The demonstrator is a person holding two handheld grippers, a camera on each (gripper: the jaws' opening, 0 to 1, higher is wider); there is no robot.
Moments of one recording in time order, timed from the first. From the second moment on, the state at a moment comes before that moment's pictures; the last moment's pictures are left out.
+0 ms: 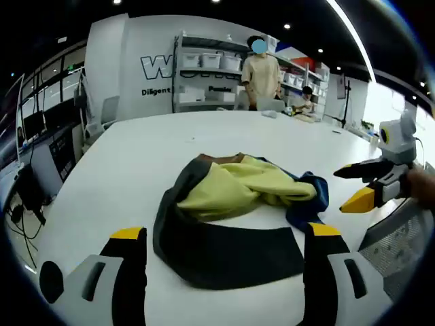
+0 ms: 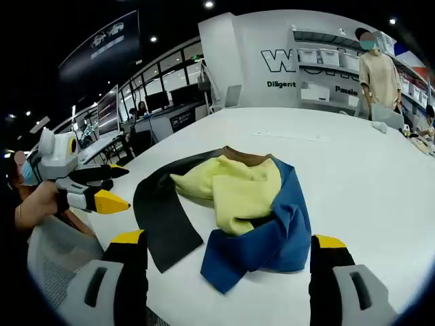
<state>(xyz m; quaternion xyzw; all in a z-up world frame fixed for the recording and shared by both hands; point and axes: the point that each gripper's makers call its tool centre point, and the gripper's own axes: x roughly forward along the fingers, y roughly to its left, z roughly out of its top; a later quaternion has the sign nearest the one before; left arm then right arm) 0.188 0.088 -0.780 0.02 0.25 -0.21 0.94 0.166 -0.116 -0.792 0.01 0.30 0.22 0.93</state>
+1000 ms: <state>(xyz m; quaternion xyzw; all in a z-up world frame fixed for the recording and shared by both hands) 0.188 0.092 -0.785 0.03 0.27 -0.20 0.94 0.163 -0.120 -0.802 -0.03 0.32 0.21 0.92</state>
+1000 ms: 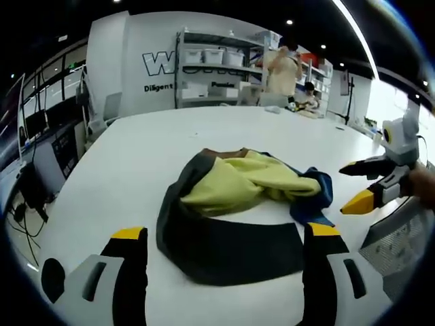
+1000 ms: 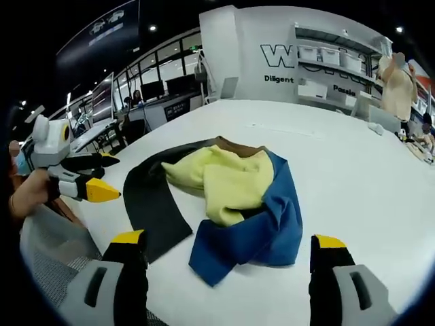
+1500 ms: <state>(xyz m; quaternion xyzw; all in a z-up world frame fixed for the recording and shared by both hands) 0.186 0.093 -0.787 0.04 0.27 -0.20 0.94 0.162 -0.125 -0.807 -0.03 0.33 0.20 0.92</state>
